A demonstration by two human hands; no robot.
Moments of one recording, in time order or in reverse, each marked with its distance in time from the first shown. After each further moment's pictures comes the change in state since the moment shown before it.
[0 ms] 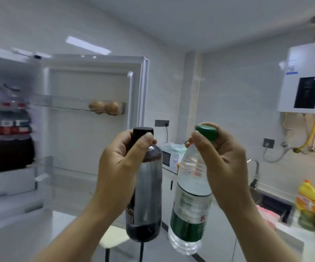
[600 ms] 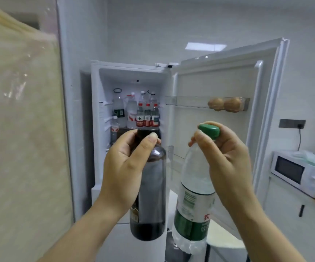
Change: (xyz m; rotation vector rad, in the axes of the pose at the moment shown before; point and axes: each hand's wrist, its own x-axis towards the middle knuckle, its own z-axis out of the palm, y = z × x) left_hand -0.055 0.063 -0.140 0.535 0.485 0.107; right_hand -0.028 -0.003 0.179 0.547 -0.342 0.055
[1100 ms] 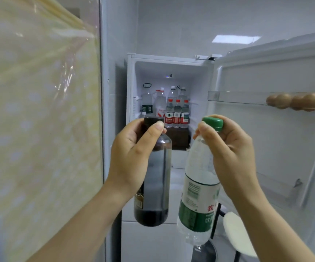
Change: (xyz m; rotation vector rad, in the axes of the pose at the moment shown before) left_hand 0.055 -0.035 -0.135 0.061 0.051 0.025; right_hand 0.014 0.032 0.149 0.048 -0.037 0.056
